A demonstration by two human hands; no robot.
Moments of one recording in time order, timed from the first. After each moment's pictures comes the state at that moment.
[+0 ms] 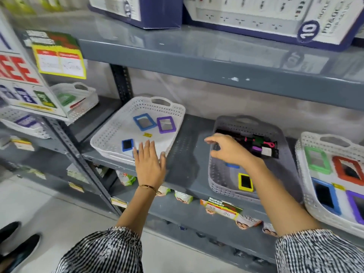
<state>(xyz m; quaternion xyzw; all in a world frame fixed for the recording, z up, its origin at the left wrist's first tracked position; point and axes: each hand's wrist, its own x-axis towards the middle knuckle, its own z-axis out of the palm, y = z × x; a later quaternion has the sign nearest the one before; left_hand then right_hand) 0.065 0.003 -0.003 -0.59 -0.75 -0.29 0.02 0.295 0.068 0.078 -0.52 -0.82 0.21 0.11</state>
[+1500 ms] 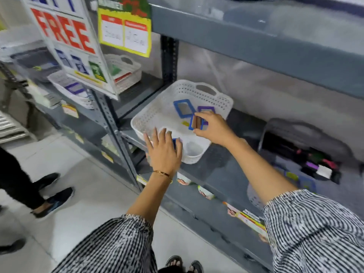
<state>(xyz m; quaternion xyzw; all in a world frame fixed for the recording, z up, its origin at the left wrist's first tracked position) 0.002 0.008 -0.003 -0.51 -0.81 -0.28 0.04 0.128 0.125 0.055 -0.41 -0.86 0.23 0.19</state>
